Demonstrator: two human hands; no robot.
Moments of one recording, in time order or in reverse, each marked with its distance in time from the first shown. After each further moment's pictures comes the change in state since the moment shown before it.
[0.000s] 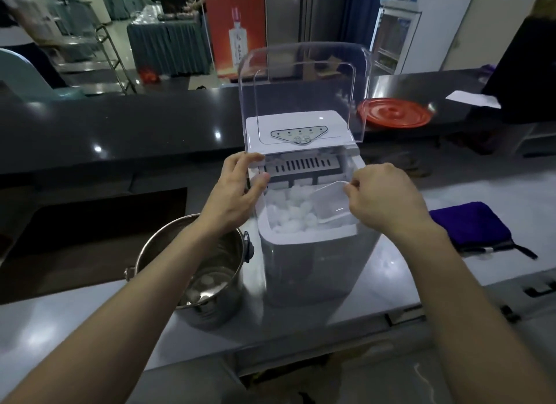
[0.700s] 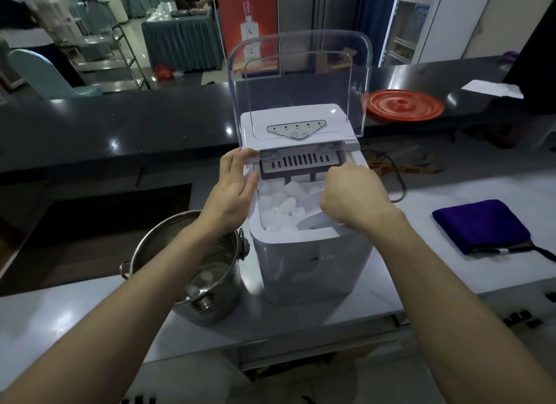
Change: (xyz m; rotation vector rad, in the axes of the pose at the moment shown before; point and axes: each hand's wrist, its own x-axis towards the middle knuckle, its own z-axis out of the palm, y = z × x) left_hand -0.002 -0.003 0.013 0.043 0.048 -0.019; right_hand 0.021 -0.025 0.018 -0.112 -0.180 -0.157
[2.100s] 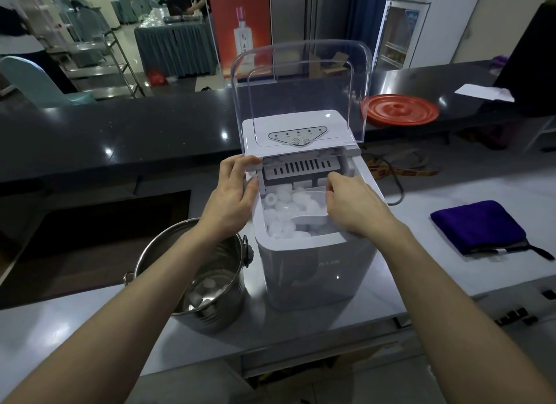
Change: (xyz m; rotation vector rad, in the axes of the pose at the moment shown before) left_hand 0.005 -0.011 -0.005 -0.014 -0.048 -0.005; right_hand 0.013 0.012 0.032 0.345 0.027 0.087
